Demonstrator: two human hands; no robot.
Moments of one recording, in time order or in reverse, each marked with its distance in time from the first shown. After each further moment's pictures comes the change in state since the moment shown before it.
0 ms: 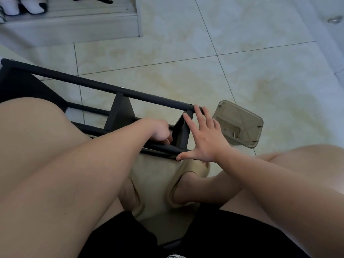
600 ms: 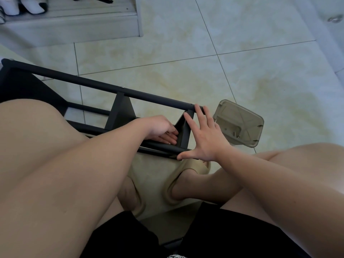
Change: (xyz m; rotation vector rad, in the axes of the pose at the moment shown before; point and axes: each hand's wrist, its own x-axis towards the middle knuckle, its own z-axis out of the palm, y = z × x) left_hand 0.011 -0.015 0.007 -0.663 -0.046 0.103; right_hand -0.001 -0.004 -0.005 0.050 -0.015 0.003
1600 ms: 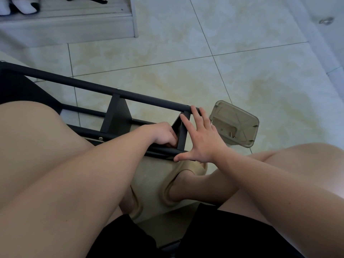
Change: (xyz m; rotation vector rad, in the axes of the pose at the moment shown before) left_hand 0.013 0.000 0.012 0.527 0.040 0.083; right_hand -0.002 -0.002 -0.003 0.020 0.001 0.013
